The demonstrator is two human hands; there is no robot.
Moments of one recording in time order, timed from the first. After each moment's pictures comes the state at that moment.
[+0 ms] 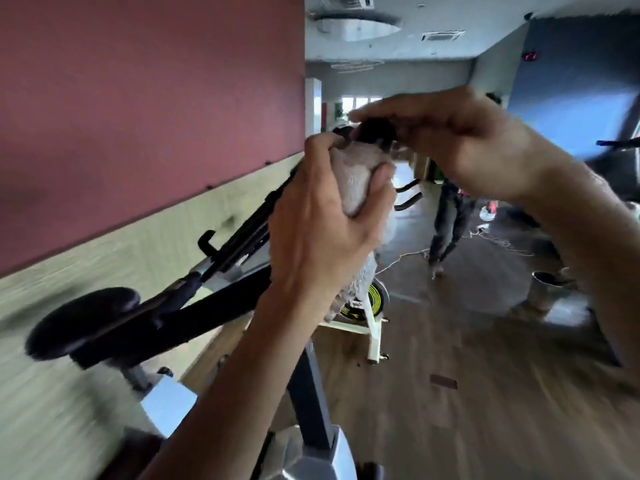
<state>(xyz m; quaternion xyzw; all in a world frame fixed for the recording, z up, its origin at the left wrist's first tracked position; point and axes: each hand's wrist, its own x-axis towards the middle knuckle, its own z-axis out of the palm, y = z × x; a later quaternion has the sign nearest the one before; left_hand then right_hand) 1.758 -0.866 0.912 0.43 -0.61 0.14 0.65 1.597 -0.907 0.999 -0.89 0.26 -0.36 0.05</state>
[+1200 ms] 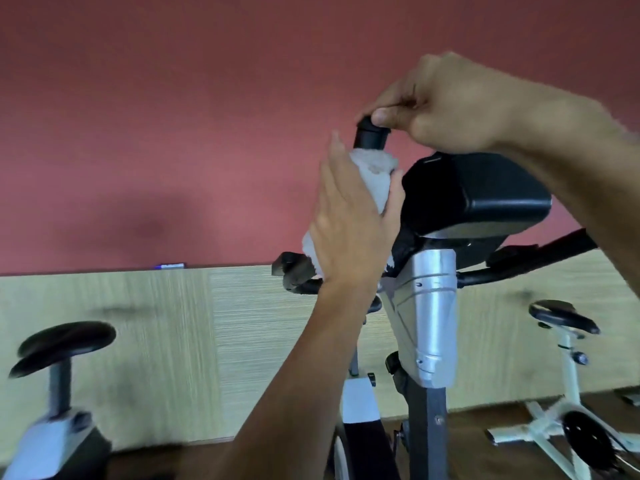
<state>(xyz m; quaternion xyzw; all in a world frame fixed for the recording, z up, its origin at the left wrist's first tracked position) 1.688 -0.919 0.874 0.64 -0.21 0.59 0.44 1.604 -1.010 1.012 -0.92 -0.18 -0.36 0.02</state>
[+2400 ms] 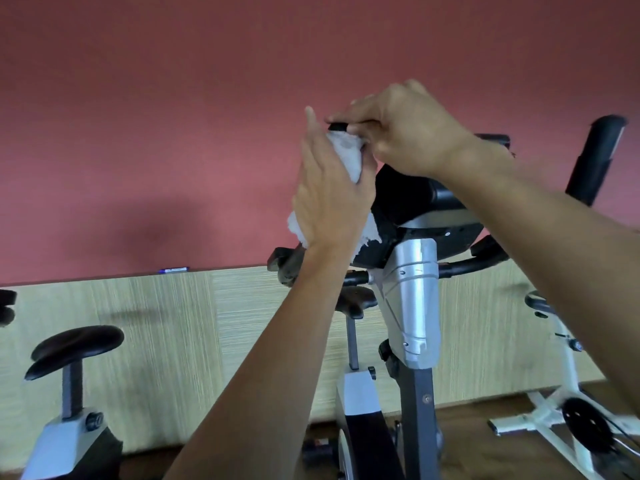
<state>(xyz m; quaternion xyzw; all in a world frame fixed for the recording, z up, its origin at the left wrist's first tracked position) 1.685 -0.925 0.901 0.64 -0.20 0.61 0.43 1.618 -1.021 0.987 -0.88 -0.20 -0.43 0.04</state>
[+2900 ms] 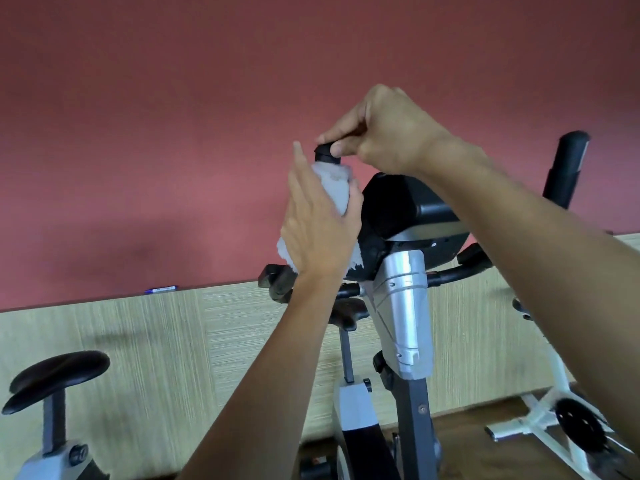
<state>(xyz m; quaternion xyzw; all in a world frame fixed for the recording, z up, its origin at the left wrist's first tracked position) 1.684 -0.924 0.885 0.65 -0.19 0.60 0.42 1.607 -1.016 1.004 -0.87 -0.19 -0.42 0.15</state>
